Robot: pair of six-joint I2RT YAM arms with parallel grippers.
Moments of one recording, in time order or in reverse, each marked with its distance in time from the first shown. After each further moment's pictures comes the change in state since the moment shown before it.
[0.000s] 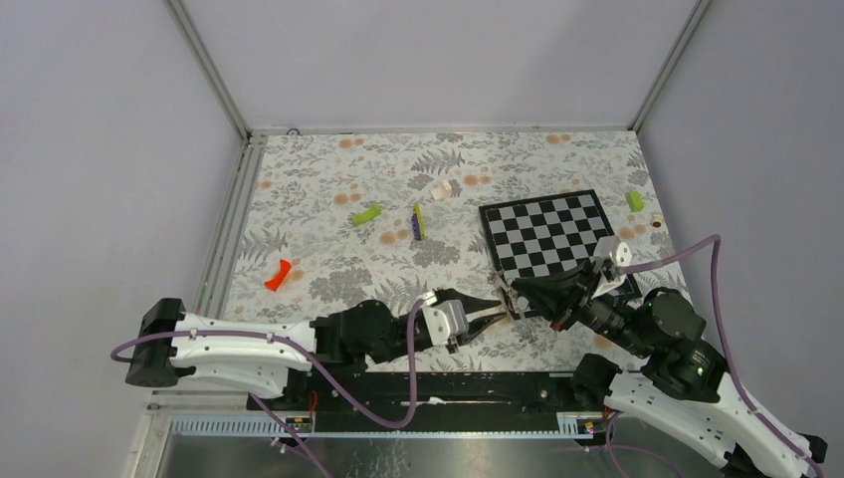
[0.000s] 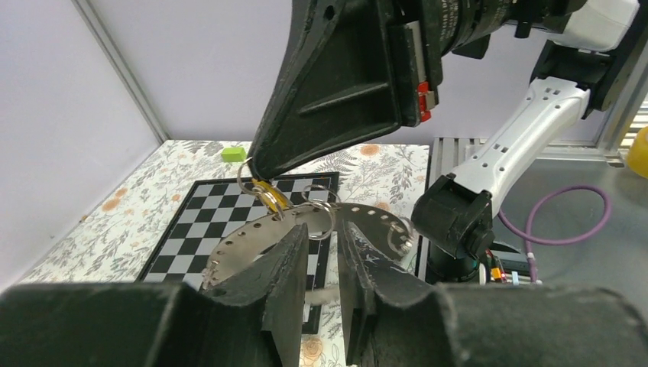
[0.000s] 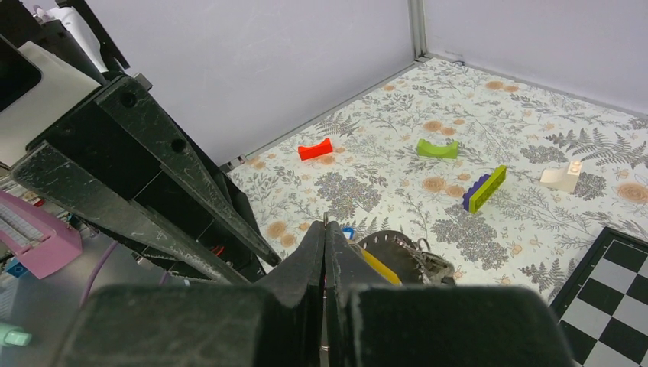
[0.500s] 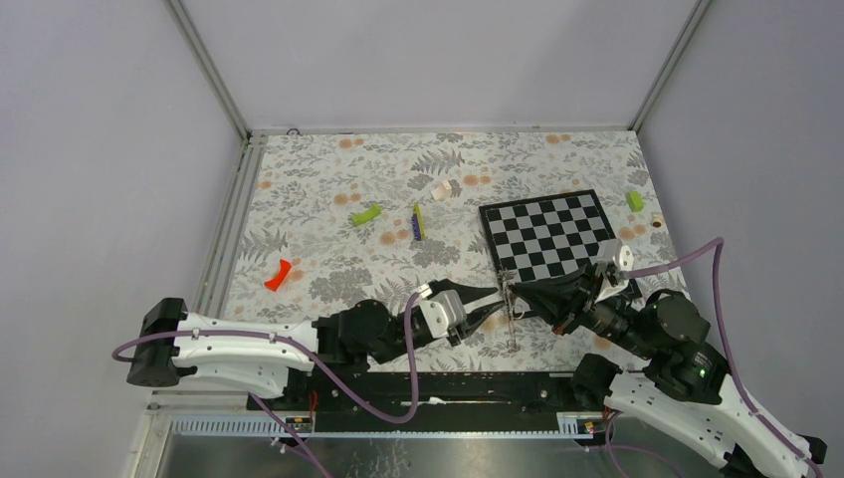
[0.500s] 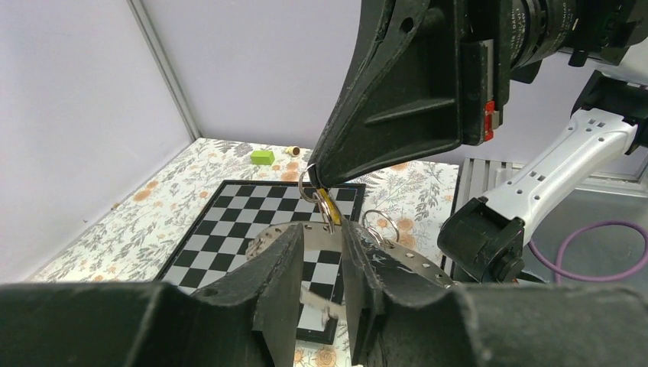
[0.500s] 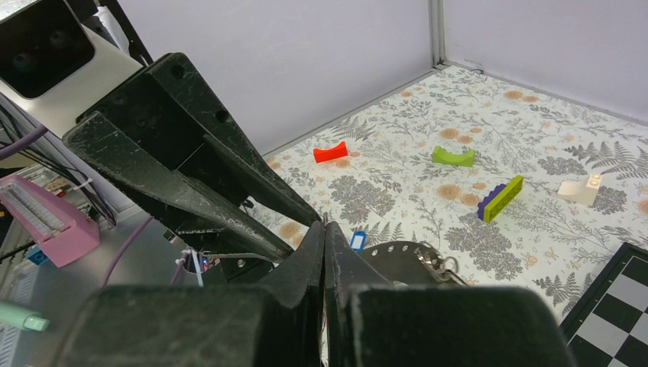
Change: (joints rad) left arm 0.000 0.010 0.000 0.059 -0.111 0.000; right arm 0.000 -0.015 0.000 0.011 -0.045 0.000
